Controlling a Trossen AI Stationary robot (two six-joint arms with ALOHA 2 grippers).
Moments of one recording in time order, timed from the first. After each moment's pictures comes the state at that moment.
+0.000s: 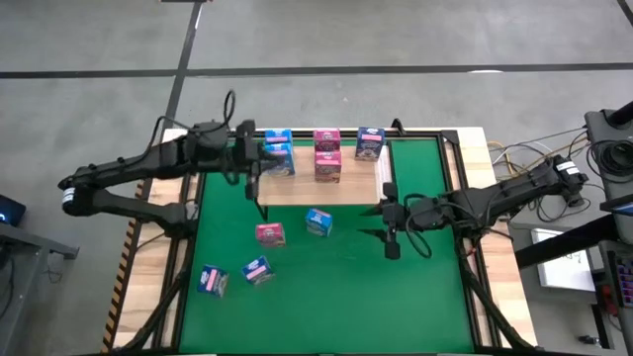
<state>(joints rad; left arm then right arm) 0.21 1.04 1.13 -0.42 0.02 0.25 0.28 1.10 0.80 -0.09 0.29 0.07</state>
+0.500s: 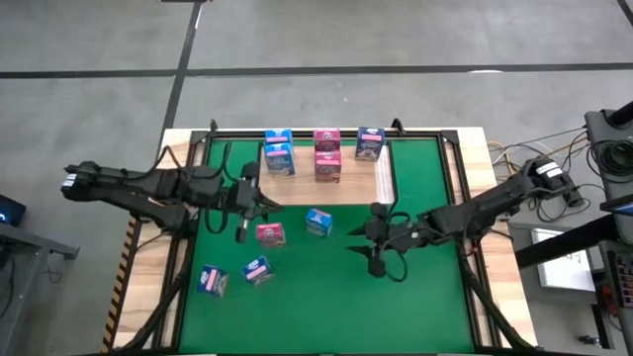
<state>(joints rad) -0.14 0.98 0.97 -0.26 -0.09 0.17 0.36 1.34 0.80 0.03 0.34 0.30</state>
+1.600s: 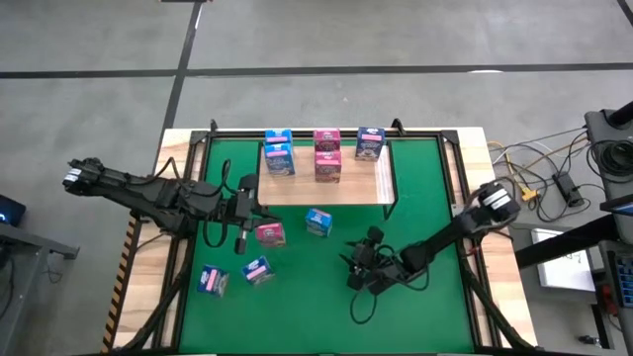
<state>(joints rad) -0.26 0.96 0.89 -0.22 -0.20 0.07 0.50 1.85 0.79 0.26 0.81 0.52</state>
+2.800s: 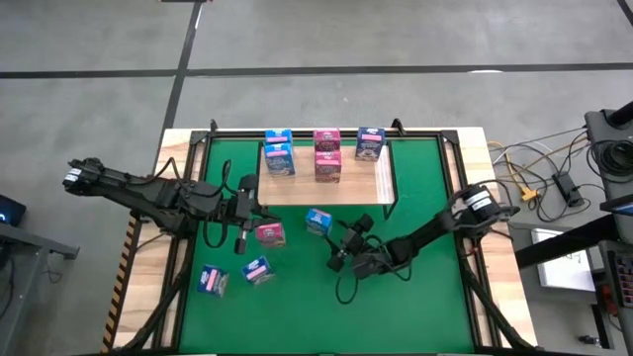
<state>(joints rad) -0.26 0.96 0.89 -0.22 -0.20 0.07 0.37 1.96 0.85 0.58 1.01 0.34</state>
